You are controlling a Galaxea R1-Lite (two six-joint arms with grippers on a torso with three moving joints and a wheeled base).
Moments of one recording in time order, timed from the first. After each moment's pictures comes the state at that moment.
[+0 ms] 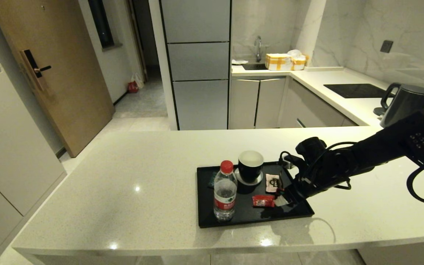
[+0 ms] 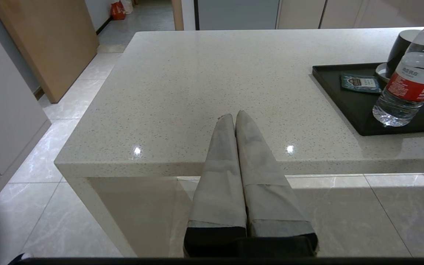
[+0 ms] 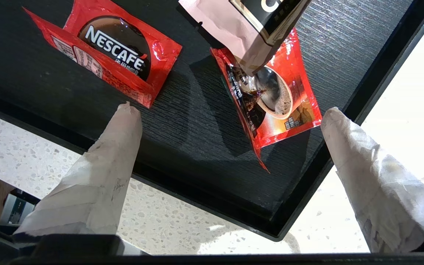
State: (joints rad) left arm 0.00 0.00 0.00 0.00 0.00 0.01; right arm 0.23 2.25 -1.27 0.14 0.18 -0.28
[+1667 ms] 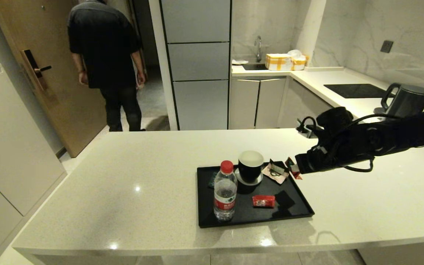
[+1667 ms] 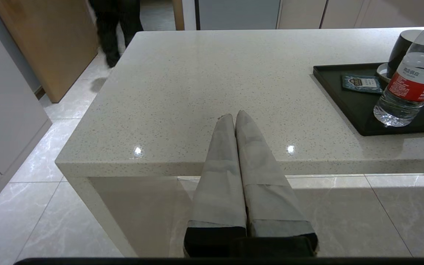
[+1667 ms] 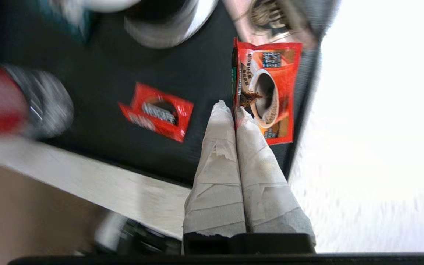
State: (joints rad) left arm 0.00 0.00 0.00 0.00 0.00 0.01; right arm 0.19 2.05 -1.32 0.17 0.20 0.02
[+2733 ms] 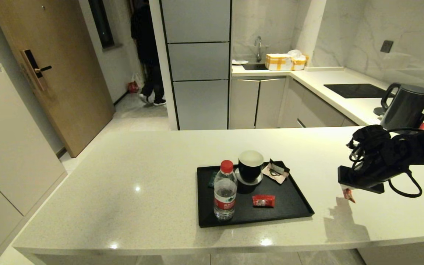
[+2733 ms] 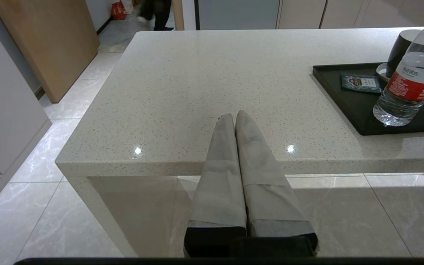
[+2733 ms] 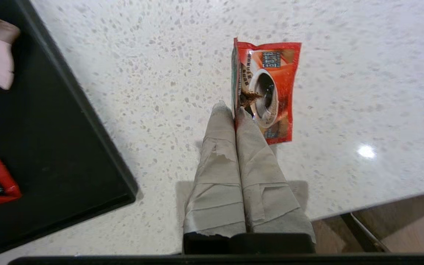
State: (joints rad) left arm 0.00 0.00 0.00 0.00 0.00 0.01; right arm -0.08 2.11 -1.22 0.19 -0.03 0.25
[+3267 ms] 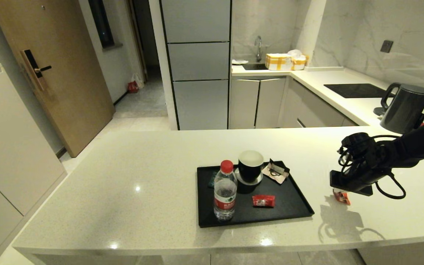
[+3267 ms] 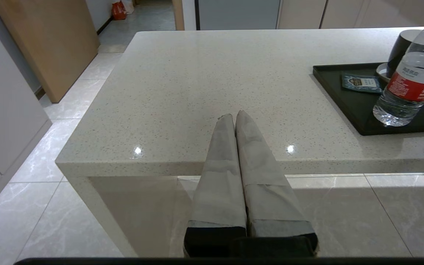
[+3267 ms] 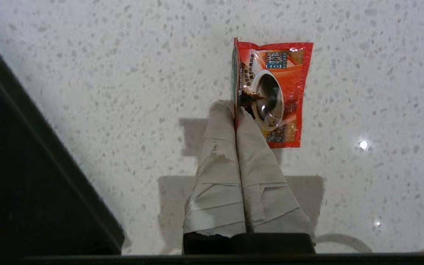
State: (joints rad) left arm 0.00 0.00 0.00 0.00 0.00 0.01; right arm -0.08 2.26 -1.32 0.19 -0.03 0.24
